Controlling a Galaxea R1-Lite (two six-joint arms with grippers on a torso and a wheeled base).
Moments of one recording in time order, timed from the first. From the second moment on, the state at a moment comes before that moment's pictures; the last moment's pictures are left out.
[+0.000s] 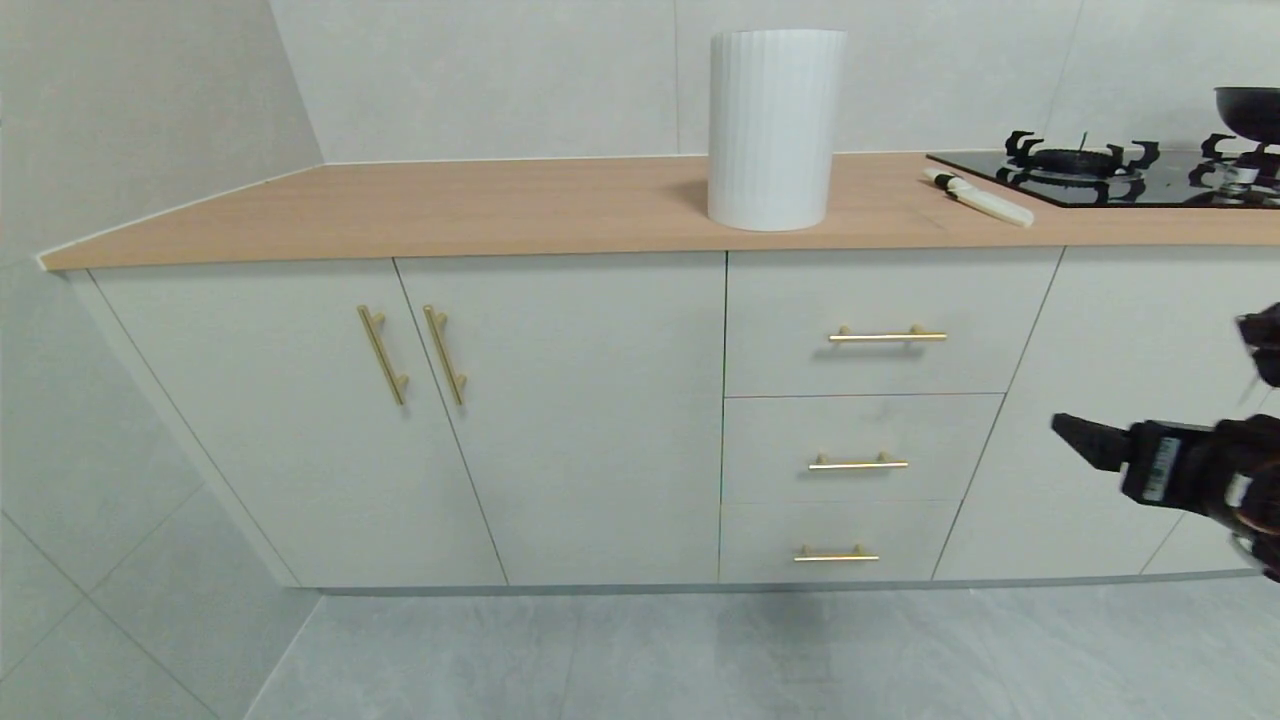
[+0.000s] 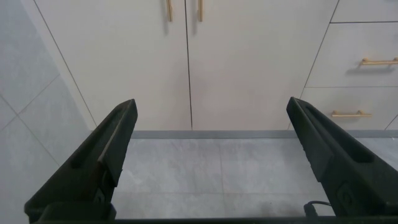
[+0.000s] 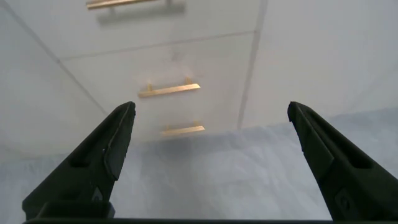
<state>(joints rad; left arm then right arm) 0.00 0.00 0.00 0.00 0.01 0.00 0.29 1.26 -0.53 -0.47 -0.39 0.18</state>
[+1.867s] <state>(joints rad) 0.00 0.00 0.00 0.00 0.01 0.00 0.00 0.00 -0.01 0.00 0.02 -0.02</state>
